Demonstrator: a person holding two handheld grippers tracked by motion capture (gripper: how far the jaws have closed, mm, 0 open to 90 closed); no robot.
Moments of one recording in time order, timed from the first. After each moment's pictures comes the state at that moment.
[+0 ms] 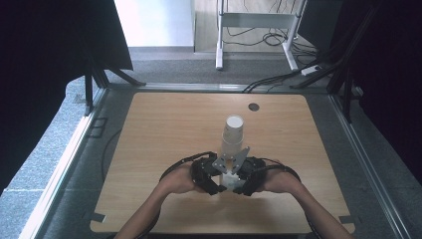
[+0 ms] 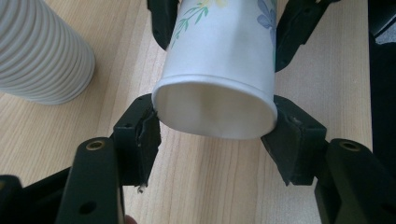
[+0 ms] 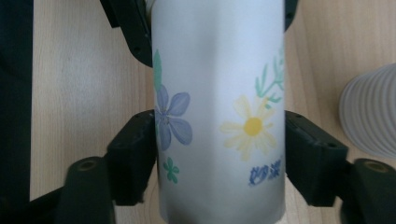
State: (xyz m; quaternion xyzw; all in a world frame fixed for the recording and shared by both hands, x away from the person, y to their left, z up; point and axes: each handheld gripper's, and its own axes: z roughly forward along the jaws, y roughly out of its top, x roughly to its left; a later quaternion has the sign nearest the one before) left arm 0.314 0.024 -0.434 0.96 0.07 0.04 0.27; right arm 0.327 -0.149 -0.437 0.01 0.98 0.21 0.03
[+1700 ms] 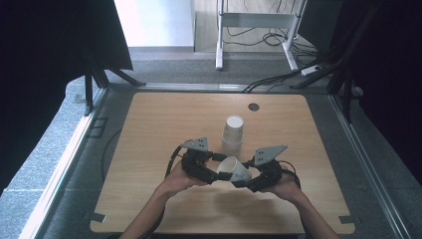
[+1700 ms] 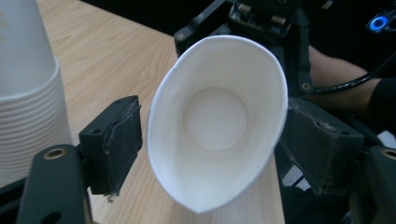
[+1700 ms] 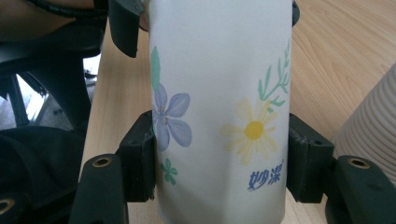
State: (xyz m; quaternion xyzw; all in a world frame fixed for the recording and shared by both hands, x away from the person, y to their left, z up) left arm 0.332 0.062 -0.431 0.81 0.16 -0.09 0.56; right arm 0.322 -0.198 -0.440 0.11 0.87 0.48 0.00
